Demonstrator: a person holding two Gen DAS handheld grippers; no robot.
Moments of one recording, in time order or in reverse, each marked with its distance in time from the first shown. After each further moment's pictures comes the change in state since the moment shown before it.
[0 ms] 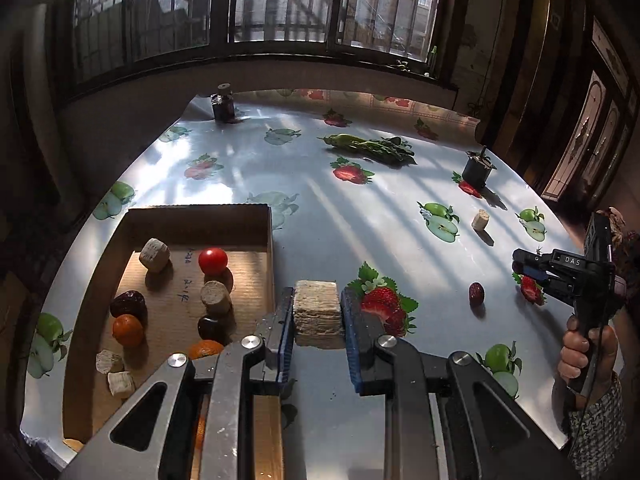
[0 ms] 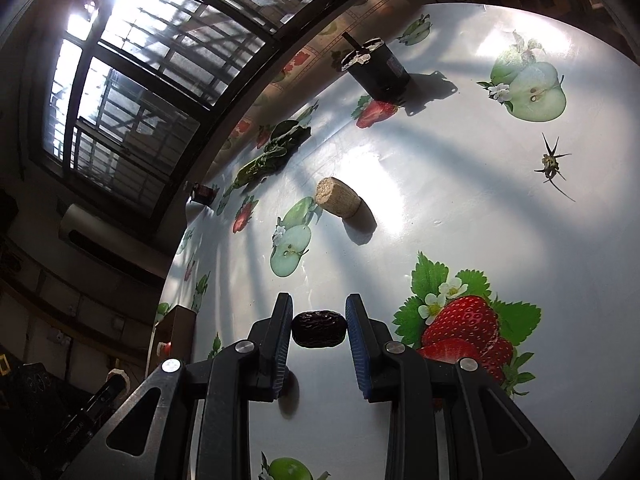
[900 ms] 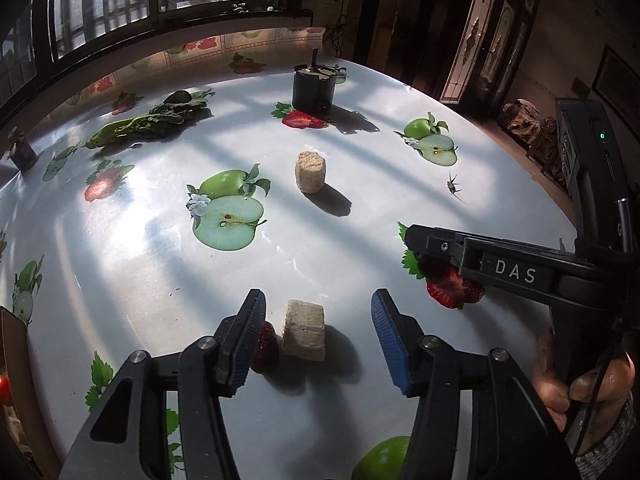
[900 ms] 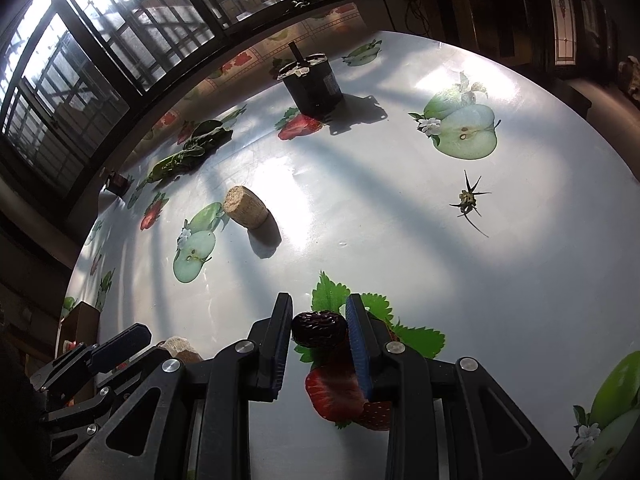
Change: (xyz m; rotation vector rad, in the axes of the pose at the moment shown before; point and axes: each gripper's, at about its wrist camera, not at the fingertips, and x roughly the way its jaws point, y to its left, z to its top) left arm 0.150 -0.225 0.013 0.419 0.192 -0.343; right arm -0.004 -0.005 0.008 -0.096 -0.037 -0.365
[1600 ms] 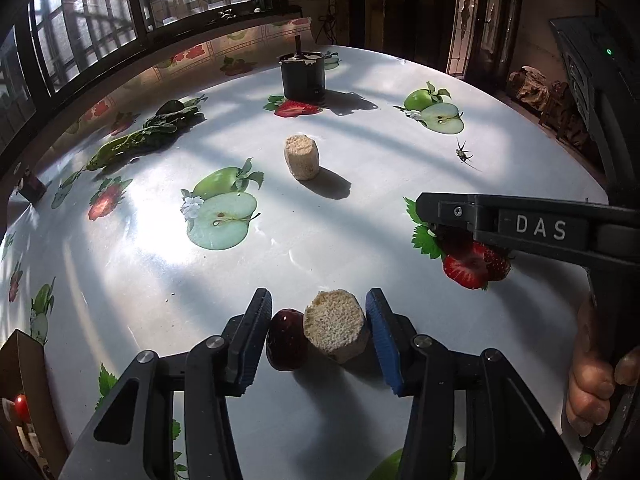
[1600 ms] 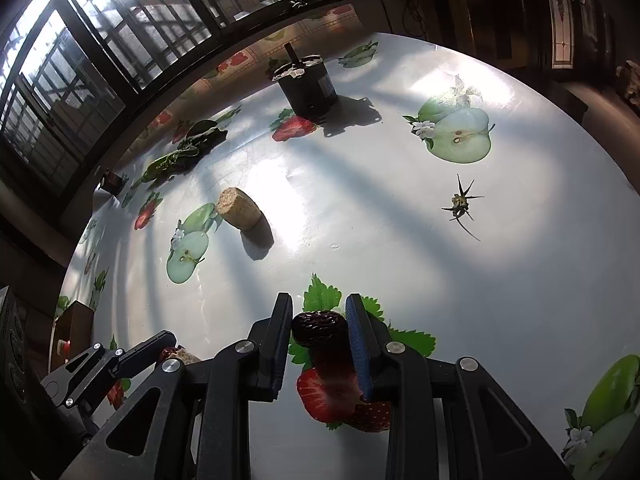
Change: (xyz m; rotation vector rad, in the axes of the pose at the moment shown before) left arm 0.008 -0.015 -0.007 0.087 -0.009 0.092; right arm -0.001 -0.002 0.001 -0.003 -0.006 -0.024
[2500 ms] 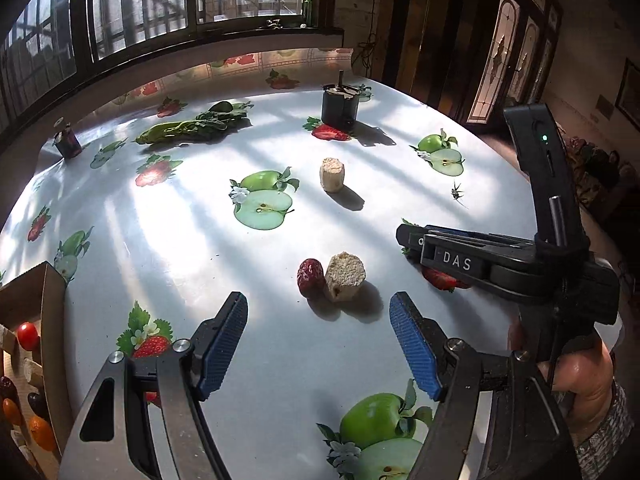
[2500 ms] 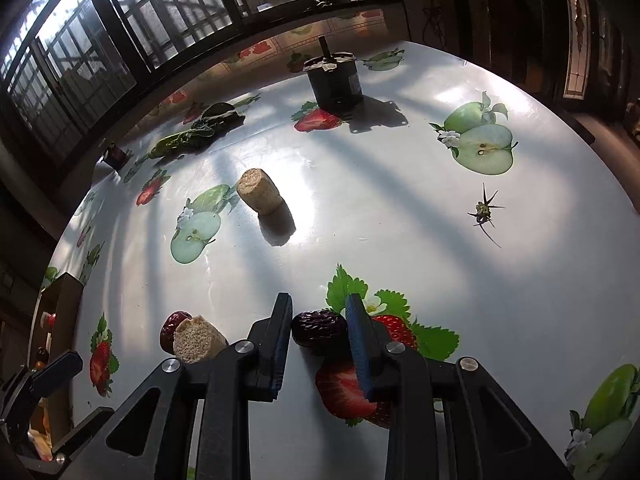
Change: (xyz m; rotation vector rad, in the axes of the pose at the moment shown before) left arm -0.056 0.007 -0.014 -0.153 -0.073 -0.006; right arm 0.004 0.023 -0.008 -0.107 -0.006 -0.041
